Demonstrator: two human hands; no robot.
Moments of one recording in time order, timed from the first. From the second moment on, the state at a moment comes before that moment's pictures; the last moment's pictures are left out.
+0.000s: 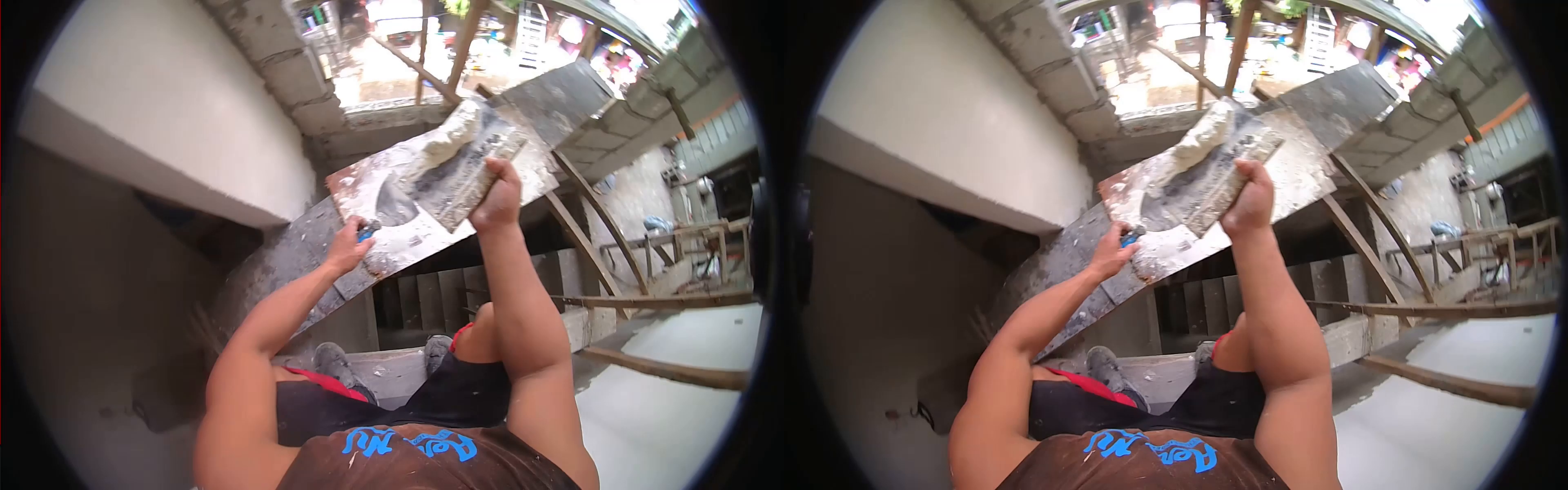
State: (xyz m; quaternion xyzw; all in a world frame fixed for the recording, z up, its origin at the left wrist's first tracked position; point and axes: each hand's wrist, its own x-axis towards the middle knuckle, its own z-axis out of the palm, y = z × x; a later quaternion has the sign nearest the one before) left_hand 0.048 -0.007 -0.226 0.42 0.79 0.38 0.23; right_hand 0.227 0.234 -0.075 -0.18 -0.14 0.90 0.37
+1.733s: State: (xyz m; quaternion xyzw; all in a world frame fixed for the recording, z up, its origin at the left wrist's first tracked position) left_hand -0.185 -0.072 0.269 0.49 0.56 0.27 -0.61; right_hand -0.096 0.081 -0.287 -0.34 -0.39 0.85 0.05
